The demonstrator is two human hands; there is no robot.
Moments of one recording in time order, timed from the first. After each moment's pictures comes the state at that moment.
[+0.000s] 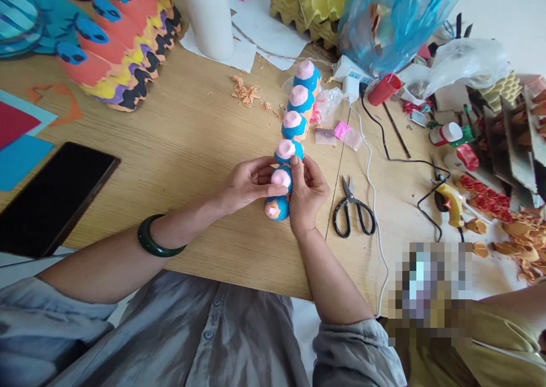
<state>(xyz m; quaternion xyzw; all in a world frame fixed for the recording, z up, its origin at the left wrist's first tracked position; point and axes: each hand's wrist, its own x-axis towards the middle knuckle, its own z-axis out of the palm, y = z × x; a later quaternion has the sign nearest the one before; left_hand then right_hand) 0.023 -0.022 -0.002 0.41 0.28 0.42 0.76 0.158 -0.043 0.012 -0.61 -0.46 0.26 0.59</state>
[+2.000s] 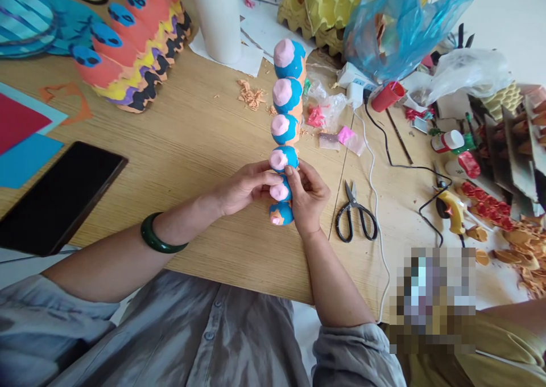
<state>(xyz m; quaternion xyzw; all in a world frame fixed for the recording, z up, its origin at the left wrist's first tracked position) 0.012 -0.021 0.018 0.34 0.28 0.38 0.81 0.168 -0.040 0.005 -0.56 -0.53 0.26 0.58</state>
